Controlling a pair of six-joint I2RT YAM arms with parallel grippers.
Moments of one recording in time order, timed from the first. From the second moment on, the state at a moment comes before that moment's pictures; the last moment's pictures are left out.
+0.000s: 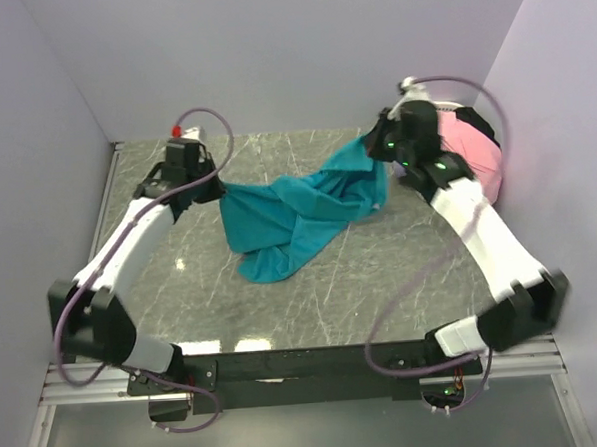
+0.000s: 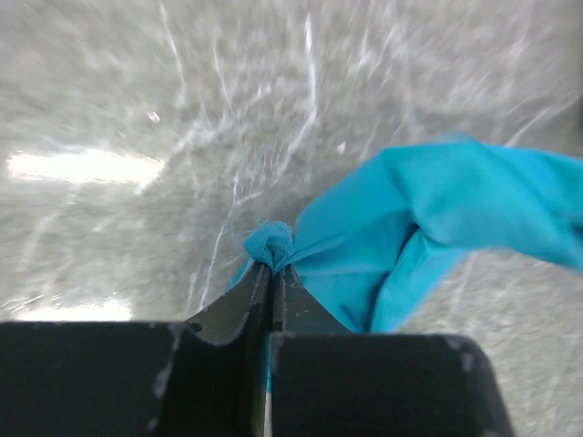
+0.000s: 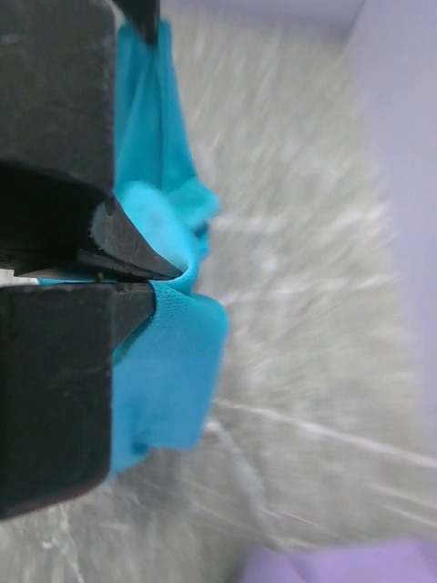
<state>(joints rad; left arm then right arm) -0.29 1.50 1.26 -0.48 0.02 -0.47 0.31 1.49 1.43 -0.41 0.04 0.44</state>
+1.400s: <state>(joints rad) -0.26 0.88 1.96 -1.21 -0.03 -0.49 0.31 0.66 1.57 -0.73 -0.13 0.46</state>
